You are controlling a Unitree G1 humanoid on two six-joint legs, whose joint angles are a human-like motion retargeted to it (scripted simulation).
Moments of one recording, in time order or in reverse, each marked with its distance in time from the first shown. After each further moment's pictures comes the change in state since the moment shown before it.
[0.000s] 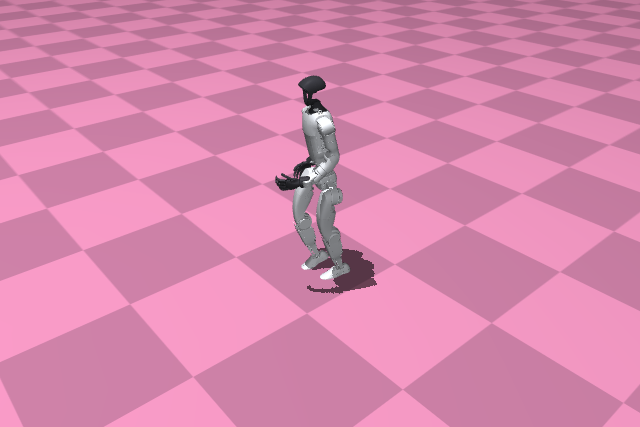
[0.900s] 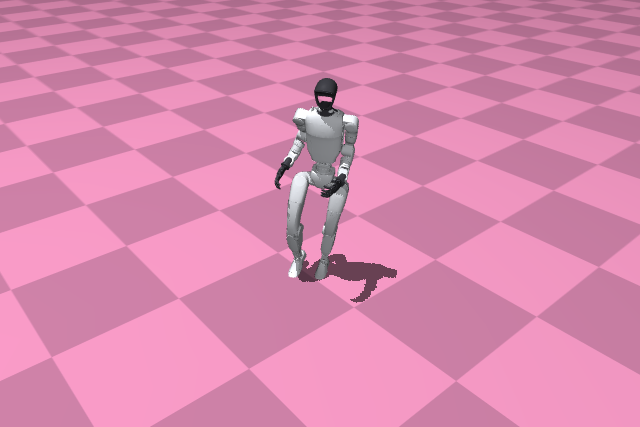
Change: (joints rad) left arm 0.059 -0.021 -0.054 -0.111 -0.035 0.009 0.101; right arm 0.132 -0.010 0.182 -0.276 0.290 -0.263 0.250; waist 0.054 -0.054 0.008; left_leg -0.027 0.023 -0.037 -0.003 -0.010 0.013; right_leg 0.023 -0.041 -0.092 0.069 0.002 -0.033
